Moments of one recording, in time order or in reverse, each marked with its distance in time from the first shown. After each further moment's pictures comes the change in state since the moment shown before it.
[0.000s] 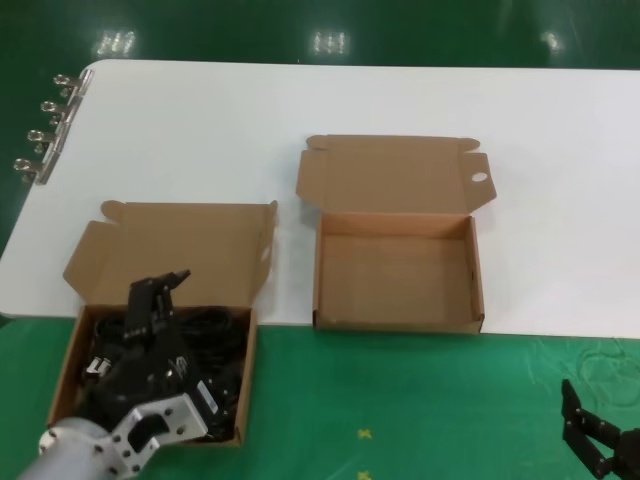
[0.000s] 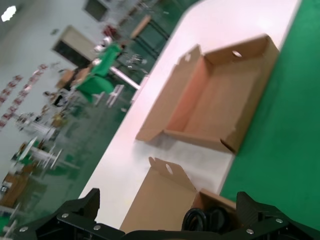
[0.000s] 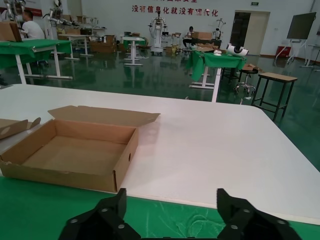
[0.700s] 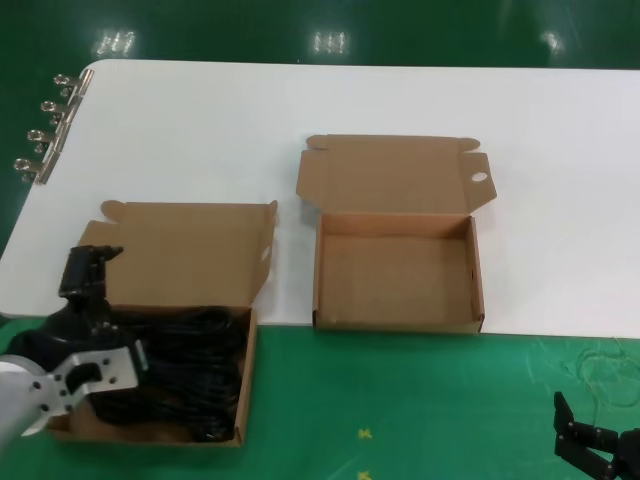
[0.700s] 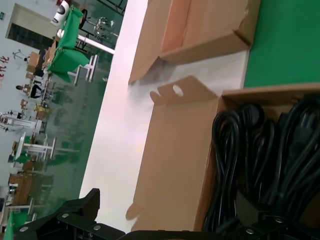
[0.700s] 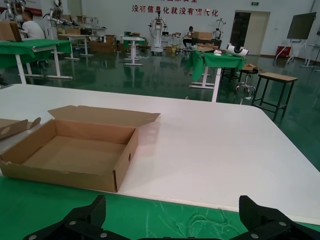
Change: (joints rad) left arm -0.373 -0.083 0.298 0.272 -0.397 0.058 0.375; right arm 0.000 0.000 0.000 0.000 0.000 0.000 0.000
